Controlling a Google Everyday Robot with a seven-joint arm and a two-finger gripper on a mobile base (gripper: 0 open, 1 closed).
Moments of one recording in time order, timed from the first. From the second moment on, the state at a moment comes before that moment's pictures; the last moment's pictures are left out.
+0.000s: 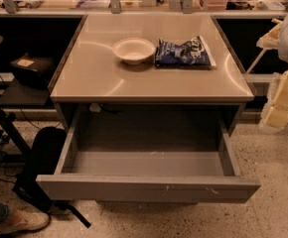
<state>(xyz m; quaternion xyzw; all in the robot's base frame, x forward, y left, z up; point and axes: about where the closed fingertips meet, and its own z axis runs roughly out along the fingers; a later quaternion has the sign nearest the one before) 0.438 -0.217 0.976 -0.60 0.78 -0.03 0.16</state>
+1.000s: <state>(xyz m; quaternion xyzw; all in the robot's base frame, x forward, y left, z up) 0.354 -0.179 0.930 -0.61 0.75 0.00 0.25</state>
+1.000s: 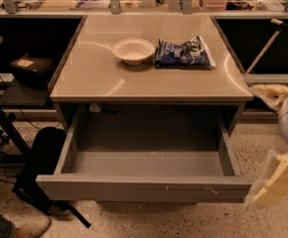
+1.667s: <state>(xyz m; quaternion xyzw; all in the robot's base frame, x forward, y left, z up) 0.316 -0.101 0.785 -0.61 0.73 0.14 0.26</state>
